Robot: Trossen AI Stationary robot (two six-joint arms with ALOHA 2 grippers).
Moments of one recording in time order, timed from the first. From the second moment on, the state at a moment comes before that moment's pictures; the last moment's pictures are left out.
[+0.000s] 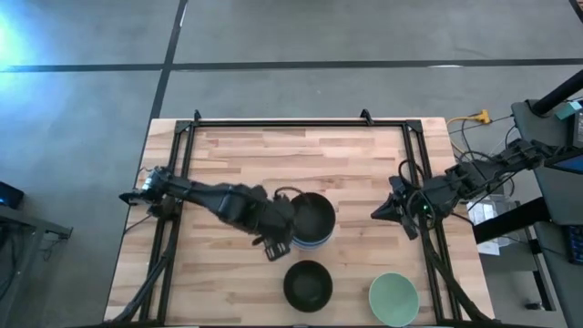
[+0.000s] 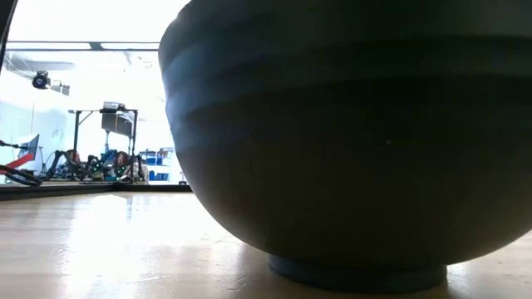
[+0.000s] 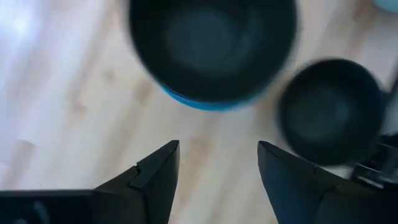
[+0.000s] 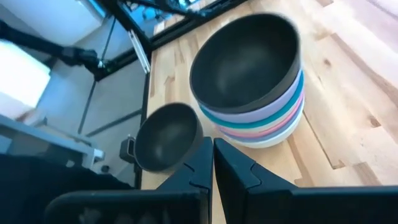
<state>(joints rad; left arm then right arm) -0.33 1.91 2.18 -1.51 -0.22 -0.75 0.45 0.74 0.83 -0.59 0.18 0.67</state>
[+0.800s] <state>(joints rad) -0.41 1.58 1.05 -0.18 0.10 -1.57 0.53 0.82 0.83 -0.54 0.17 0.68</state>
